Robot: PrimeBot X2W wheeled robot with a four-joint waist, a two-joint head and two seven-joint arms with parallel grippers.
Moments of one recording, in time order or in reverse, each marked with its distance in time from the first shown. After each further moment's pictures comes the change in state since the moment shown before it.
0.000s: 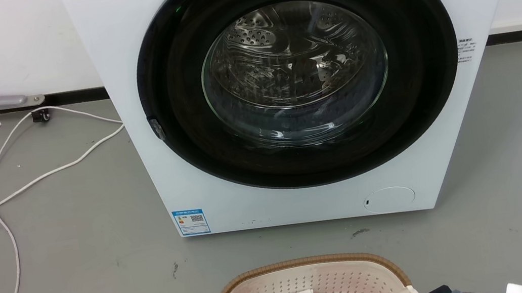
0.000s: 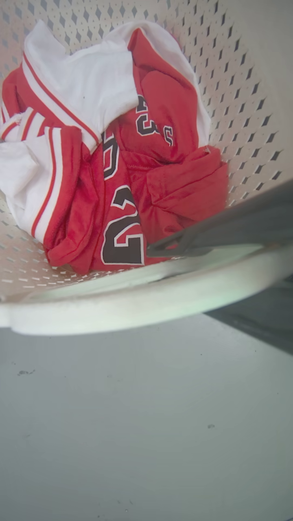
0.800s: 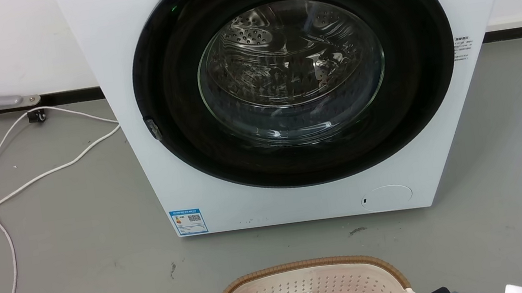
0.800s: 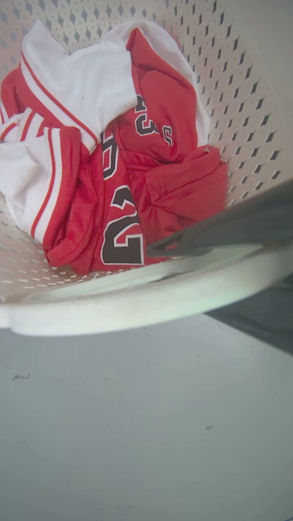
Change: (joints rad) left arm 0.002 0.011 -0.062 0.001 -0.062 0.000 0.002; right arm 0.000 -0.005 0.070 0.001 0.065 0.000 0.007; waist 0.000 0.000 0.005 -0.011
